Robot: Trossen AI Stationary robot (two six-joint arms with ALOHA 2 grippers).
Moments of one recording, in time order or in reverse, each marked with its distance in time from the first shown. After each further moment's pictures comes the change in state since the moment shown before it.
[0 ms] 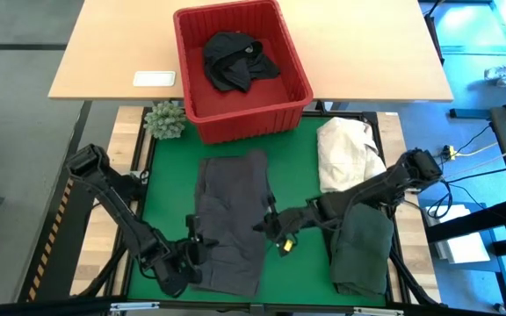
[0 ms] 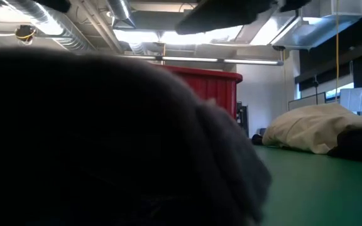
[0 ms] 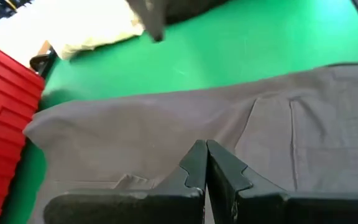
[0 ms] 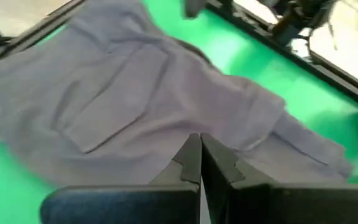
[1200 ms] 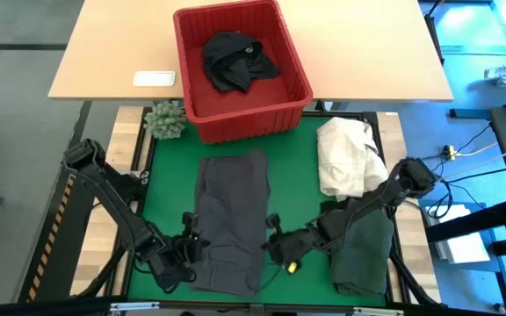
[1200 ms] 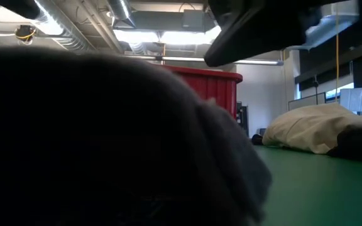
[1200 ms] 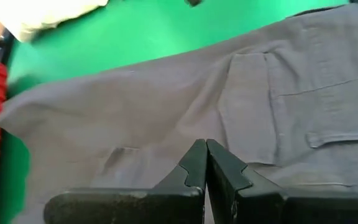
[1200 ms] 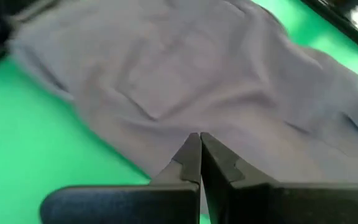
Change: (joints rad) left arm 0.000 -0.070 -0.004 -0.128 0.174 0.034; right arm 0.140 0.093 0.000 -0.060 0.075 0.075
